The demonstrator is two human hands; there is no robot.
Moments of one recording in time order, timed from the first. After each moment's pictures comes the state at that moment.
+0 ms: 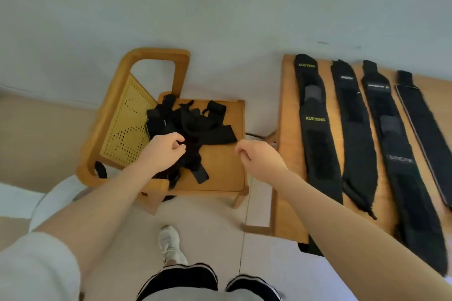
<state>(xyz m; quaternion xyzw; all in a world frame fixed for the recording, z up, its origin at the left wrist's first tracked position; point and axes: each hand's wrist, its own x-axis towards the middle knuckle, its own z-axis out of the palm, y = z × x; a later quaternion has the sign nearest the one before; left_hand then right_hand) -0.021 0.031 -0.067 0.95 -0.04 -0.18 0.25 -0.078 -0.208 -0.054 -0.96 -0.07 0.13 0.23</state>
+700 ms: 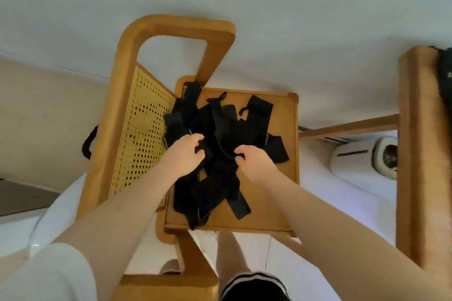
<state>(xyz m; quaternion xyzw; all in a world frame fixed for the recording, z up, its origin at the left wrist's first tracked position) 0.191 0.093 -0.229 0.92 -0.04 -0.32 0.21 0.157 -0.092 -0.231 -0.89 0.08 0.35 0.28</state>
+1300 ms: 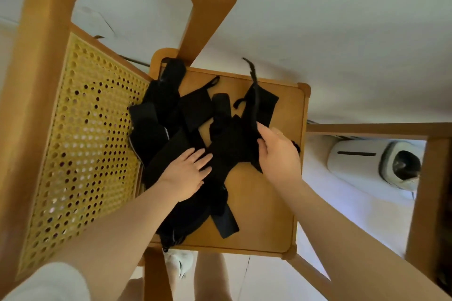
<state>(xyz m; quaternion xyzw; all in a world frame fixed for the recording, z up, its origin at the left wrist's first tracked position) 0.189 0.066 -0.354 0.85 -0.39 -0.34 -0.07 0.197 -0.144 -0.285 -0.96 0.06 0.15 0.25</state>
